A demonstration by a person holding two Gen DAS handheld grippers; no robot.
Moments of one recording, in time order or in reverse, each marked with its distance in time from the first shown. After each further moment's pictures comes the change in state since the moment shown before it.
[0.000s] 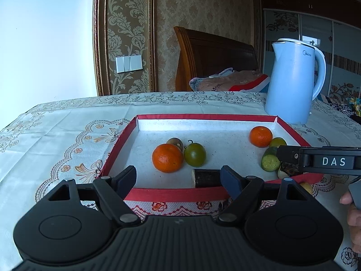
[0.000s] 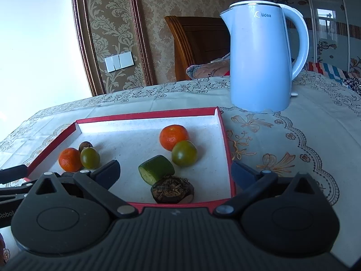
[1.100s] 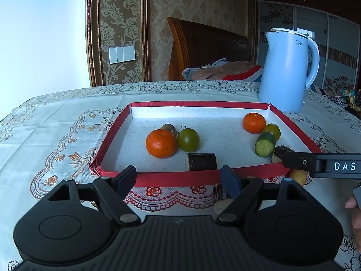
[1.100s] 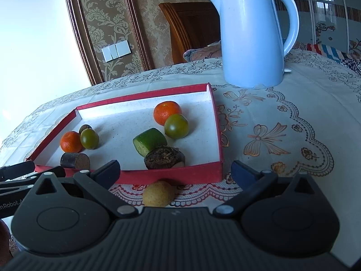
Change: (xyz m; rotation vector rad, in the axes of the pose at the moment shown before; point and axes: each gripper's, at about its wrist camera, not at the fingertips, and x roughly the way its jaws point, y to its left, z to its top) left arm 0.000 -0.001 -0.007 0.008 0.053 -0.035; right arm -0.010 -0.015 -0.018 0.056 0.082 0.013
